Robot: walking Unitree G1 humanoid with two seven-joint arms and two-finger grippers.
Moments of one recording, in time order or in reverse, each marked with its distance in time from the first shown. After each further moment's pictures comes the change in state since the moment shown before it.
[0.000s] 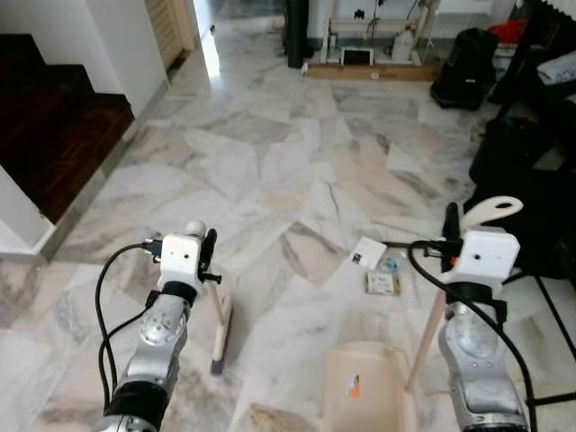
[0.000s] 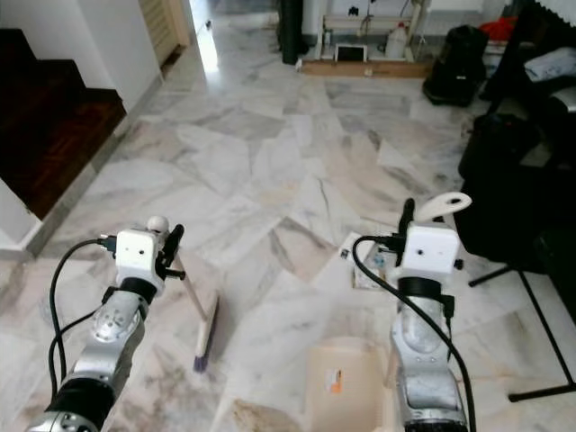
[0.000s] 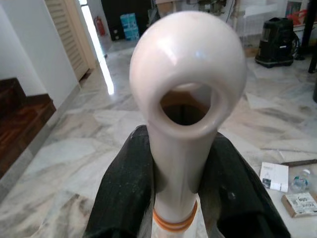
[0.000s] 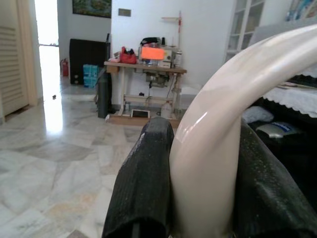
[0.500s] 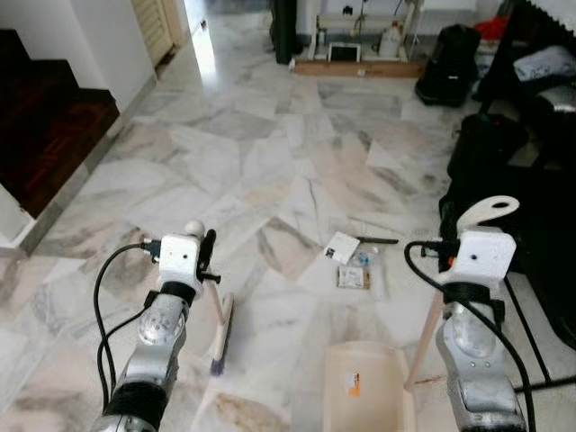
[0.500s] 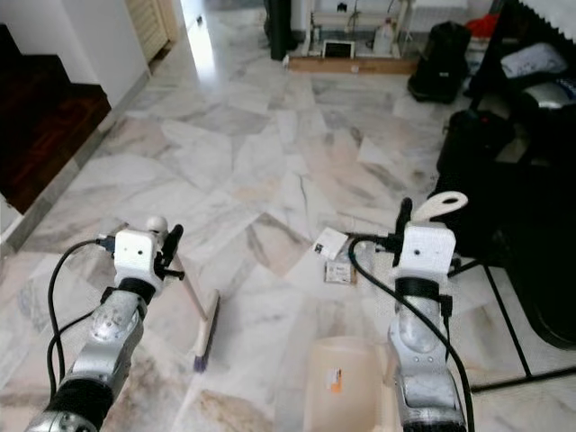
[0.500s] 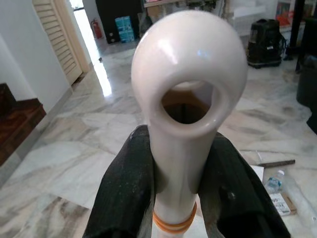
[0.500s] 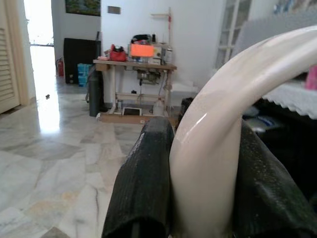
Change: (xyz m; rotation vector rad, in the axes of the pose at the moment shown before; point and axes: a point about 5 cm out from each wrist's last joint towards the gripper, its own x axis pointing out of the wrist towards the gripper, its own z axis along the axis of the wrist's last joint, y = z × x) left arm 0.001 0.003 0.003 0.011 -0.011 0.003; right arm 0.000 0.000 0.001 0.010 -0.002 -0.002
